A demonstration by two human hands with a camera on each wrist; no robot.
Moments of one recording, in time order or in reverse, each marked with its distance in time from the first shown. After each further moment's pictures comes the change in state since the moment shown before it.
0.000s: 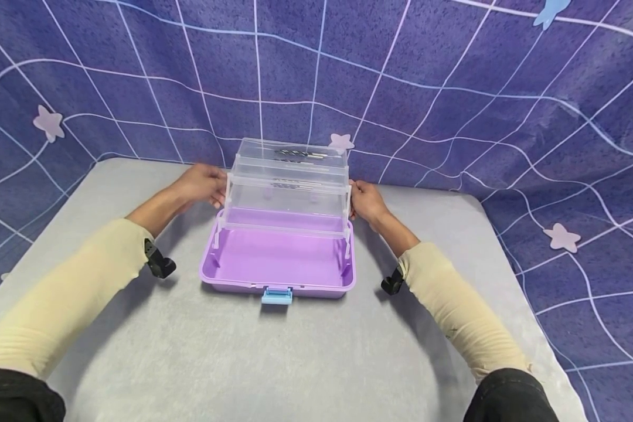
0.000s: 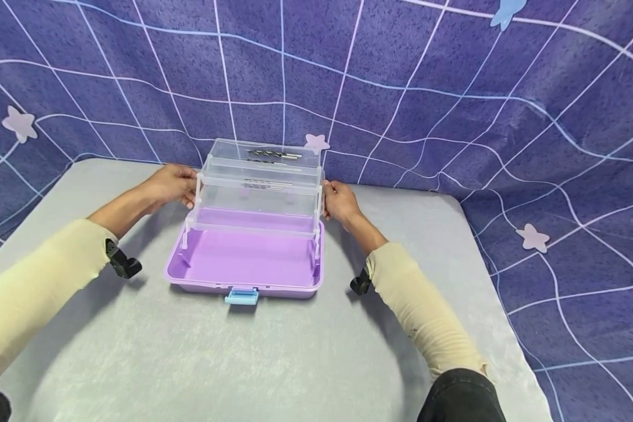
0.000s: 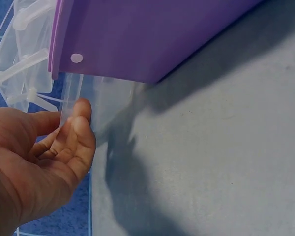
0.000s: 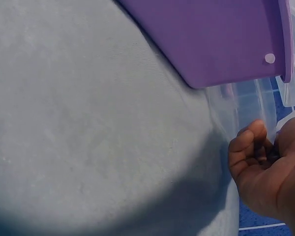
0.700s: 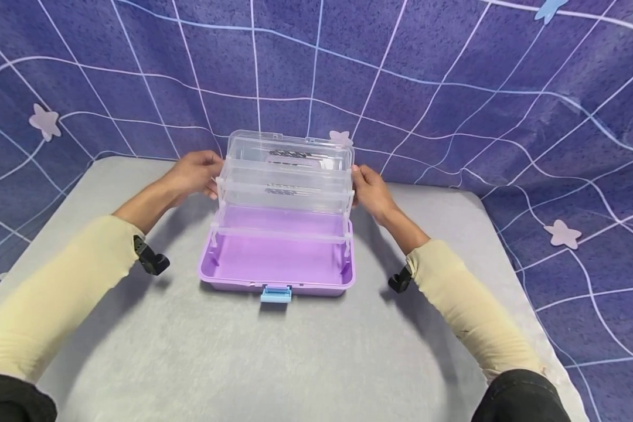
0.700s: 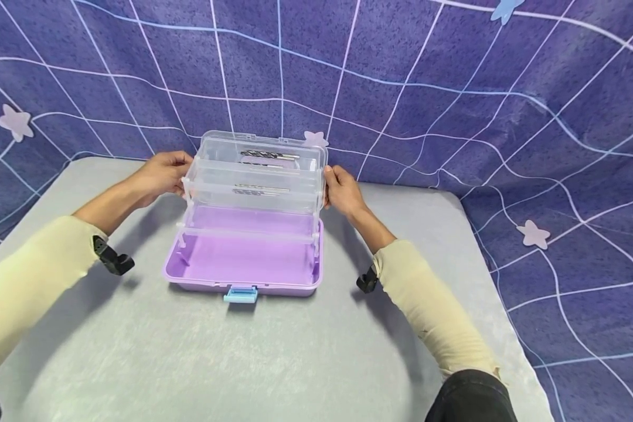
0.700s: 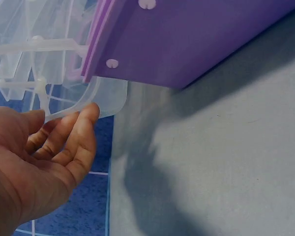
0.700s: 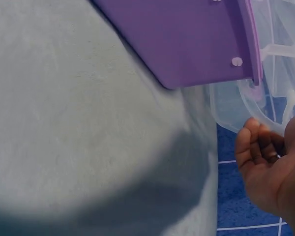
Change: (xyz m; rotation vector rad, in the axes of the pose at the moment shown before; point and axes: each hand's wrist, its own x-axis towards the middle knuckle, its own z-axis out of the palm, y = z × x) left_hand -0.005 0.015 -0.006 -0.026 0.082 0.043; right_hand -0.007 -0.017 -0.012 0.086 0.011 -0.129
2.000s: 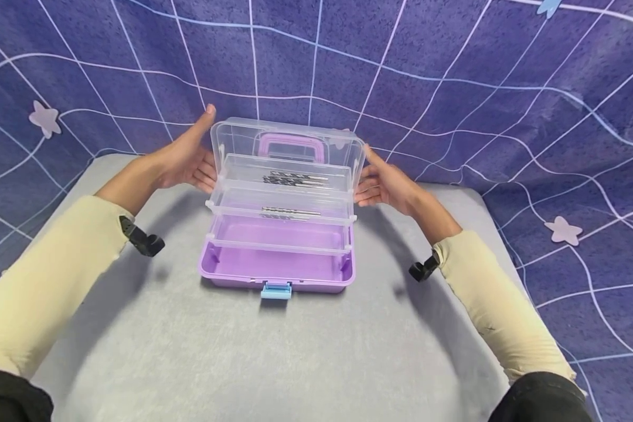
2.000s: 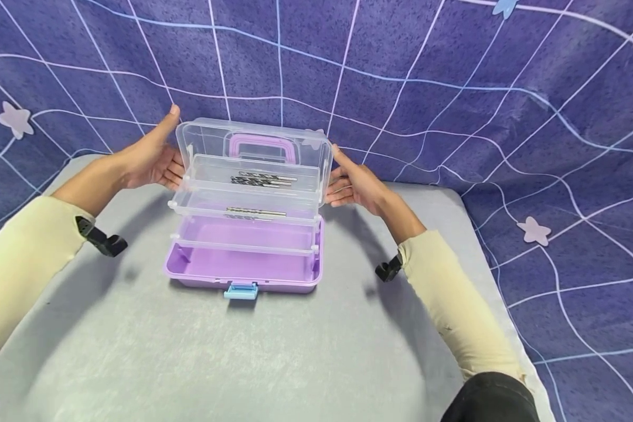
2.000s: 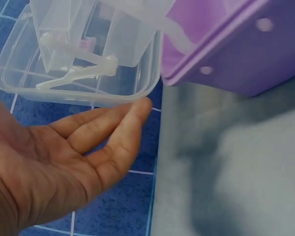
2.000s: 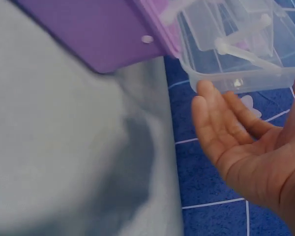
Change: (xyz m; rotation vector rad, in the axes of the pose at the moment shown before) left_hand -0.001 0.048 -0.028 -0.013 -0.330 -0.214; right_hand -0.002 -0.038 -0.054 0.164 -0.356 0.314
